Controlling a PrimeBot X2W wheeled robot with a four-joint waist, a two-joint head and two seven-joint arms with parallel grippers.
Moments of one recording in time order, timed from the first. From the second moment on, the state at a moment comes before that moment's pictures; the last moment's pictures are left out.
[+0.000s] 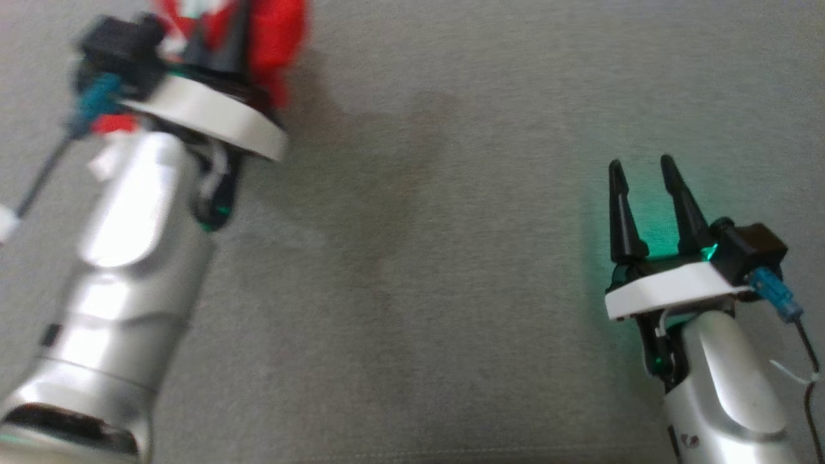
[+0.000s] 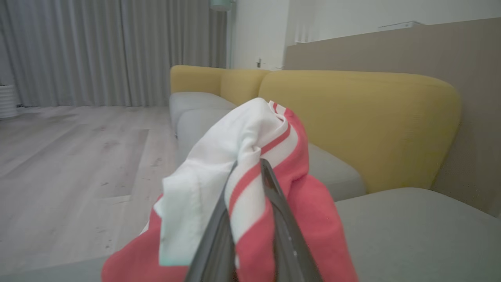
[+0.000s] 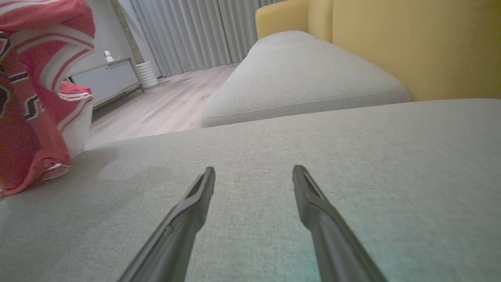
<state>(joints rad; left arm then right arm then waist) -0.90 0.23 -0.48 0.58 -0.54 -0.13 -0.19 -0.31 -0.05 0.08 0.38 0.19 0.13 -0.26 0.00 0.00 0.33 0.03</state>
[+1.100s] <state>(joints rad) -0.25 0.13 -0.38 0.44 -0.41 0.06 -0.25 -0.18 -0.05 0.09 0.41 0.25 0.13 -0.26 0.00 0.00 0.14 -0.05</state>
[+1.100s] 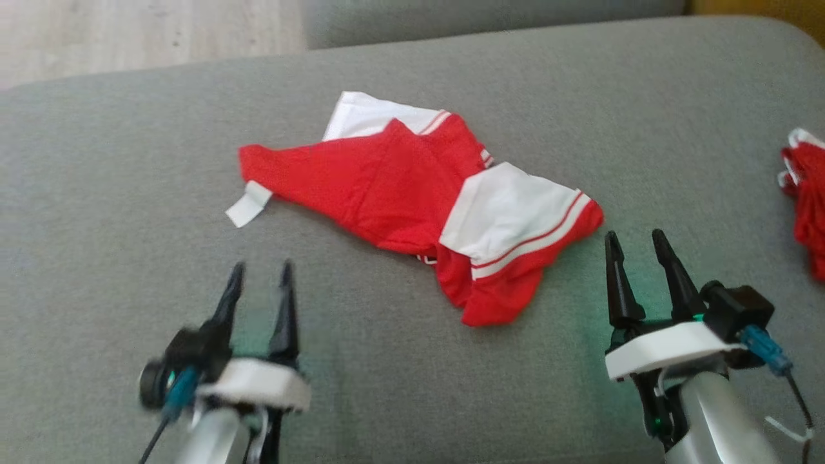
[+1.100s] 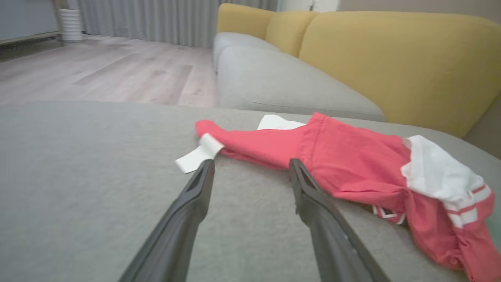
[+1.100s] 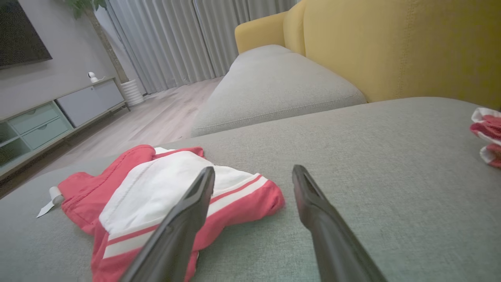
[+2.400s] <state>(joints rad) 0.00 0.05 -0.27 0.30 -0.31 -0.02 -0.25 -0.38 -0.05 0.26 0.82 0.13 0.13 -0.25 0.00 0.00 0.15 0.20</state>
